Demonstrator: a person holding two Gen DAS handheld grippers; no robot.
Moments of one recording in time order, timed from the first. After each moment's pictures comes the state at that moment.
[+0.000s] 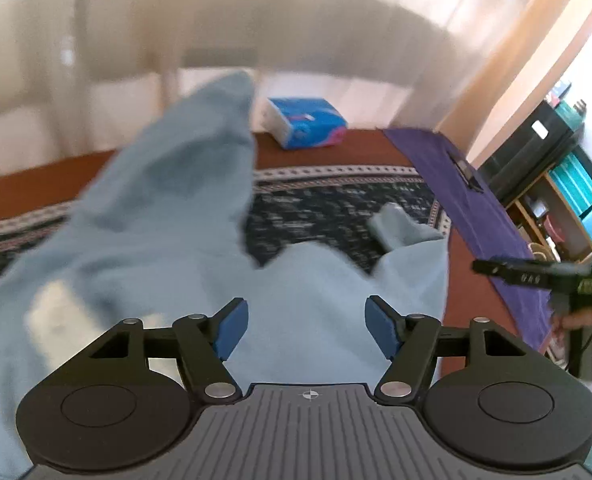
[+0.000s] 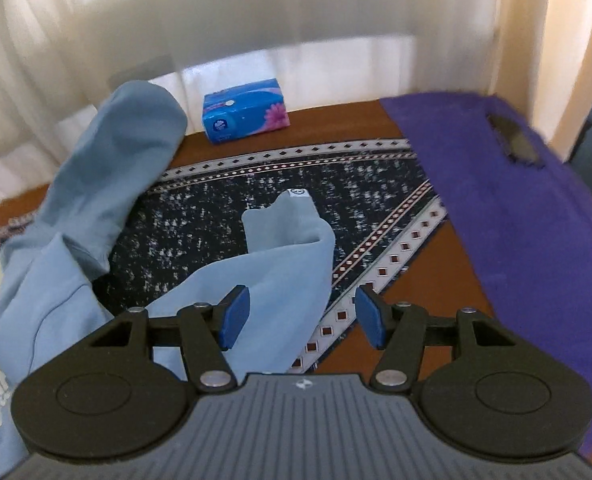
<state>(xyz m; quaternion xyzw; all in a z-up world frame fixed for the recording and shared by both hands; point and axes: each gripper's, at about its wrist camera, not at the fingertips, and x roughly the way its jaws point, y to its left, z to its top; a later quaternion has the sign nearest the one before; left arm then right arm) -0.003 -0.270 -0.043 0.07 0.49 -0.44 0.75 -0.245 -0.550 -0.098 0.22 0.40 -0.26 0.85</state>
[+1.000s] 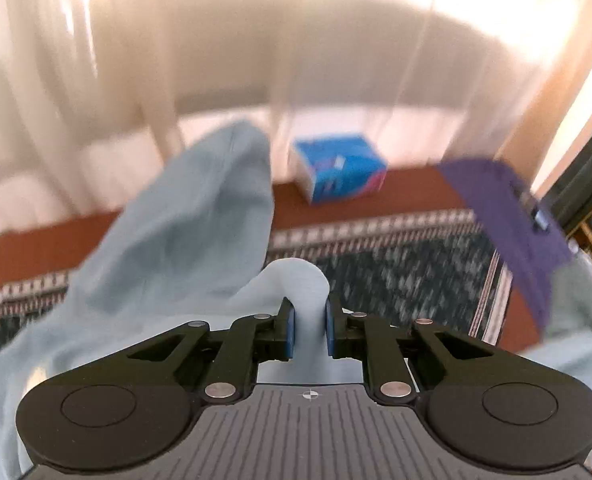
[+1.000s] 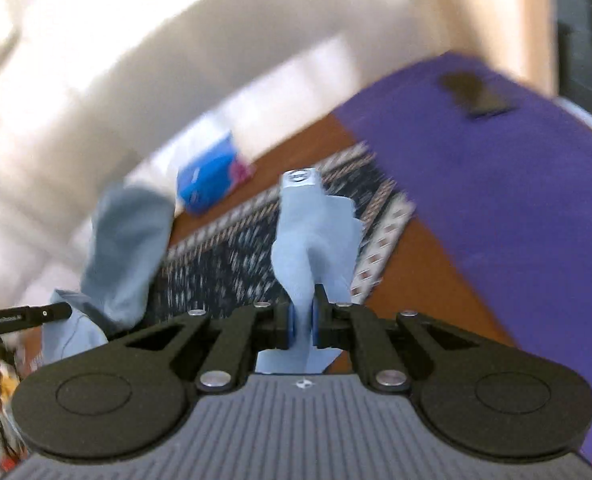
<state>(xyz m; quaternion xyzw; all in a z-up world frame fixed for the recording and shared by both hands) 0.024 -0.352 -0.035 0.09 0.44 -0.37 0.81 -0.333 -0.610 -0.061 0.39 0.29 -0.30 0.82</state>
